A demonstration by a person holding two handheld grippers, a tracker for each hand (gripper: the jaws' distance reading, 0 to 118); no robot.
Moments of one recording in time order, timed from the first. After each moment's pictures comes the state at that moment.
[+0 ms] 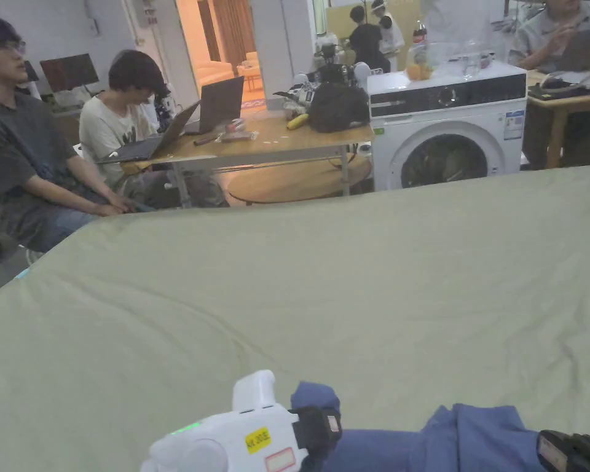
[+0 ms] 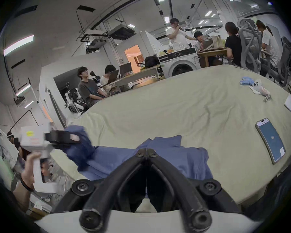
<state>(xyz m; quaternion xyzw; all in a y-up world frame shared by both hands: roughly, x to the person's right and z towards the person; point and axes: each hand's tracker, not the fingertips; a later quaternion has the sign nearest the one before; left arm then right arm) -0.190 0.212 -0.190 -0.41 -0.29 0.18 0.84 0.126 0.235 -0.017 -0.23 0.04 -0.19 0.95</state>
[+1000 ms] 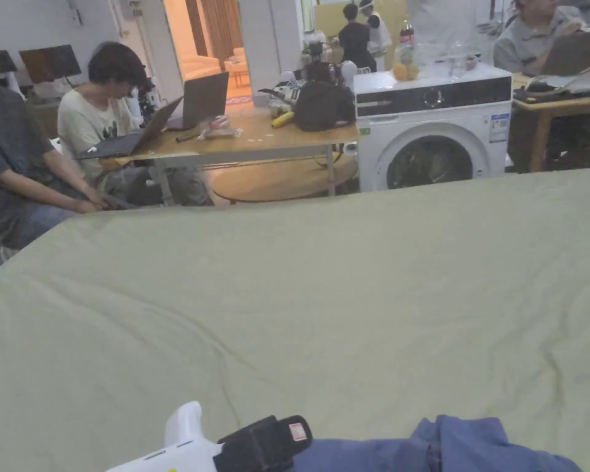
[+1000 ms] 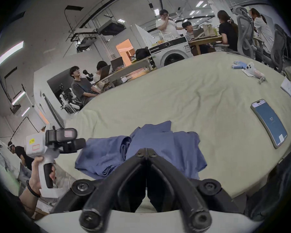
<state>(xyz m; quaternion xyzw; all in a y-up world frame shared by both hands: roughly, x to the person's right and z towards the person) -0.289 0.204 -0.187 -0.36 -0.30 0.32 0.82 0.139 0.216 -0.017 -0.27 0.03 -0.23 0.94</state>
